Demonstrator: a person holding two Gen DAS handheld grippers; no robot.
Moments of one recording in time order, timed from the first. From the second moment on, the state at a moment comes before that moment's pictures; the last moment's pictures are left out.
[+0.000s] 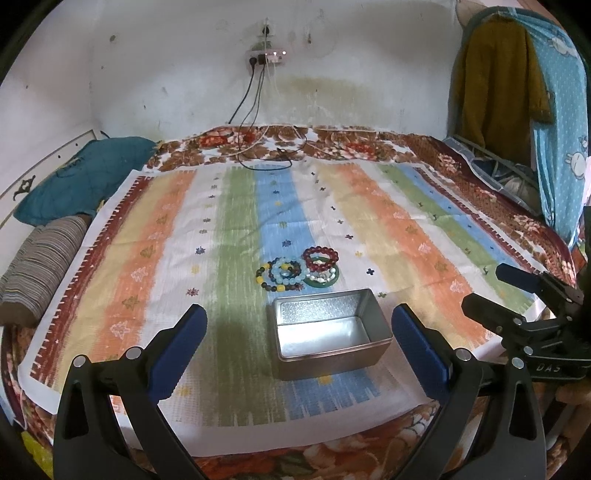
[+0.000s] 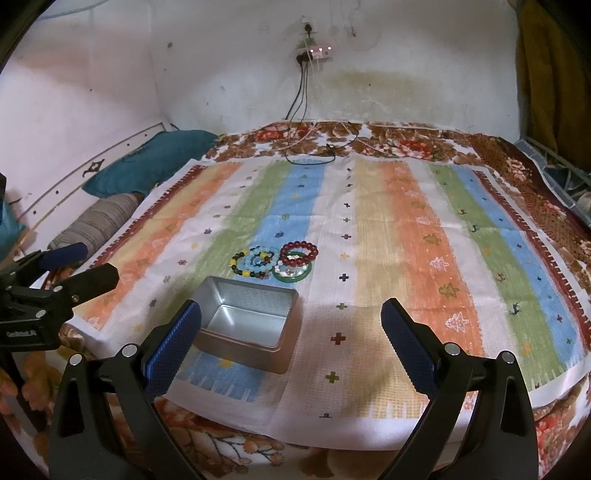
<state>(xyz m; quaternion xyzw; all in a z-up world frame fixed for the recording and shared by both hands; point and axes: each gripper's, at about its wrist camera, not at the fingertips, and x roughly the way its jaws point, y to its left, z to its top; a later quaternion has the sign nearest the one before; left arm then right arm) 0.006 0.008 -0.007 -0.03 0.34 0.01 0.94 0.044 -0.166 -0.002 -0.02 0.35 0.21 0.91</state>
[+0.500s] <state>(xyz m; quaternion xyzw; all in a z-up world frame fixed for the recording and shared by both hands) 0.014 0.011 -0.007 -0.05 0.36 0.02 0.93 0.051 -0.162 -0.005 -0.02 0.36 0.21 0.91</state>
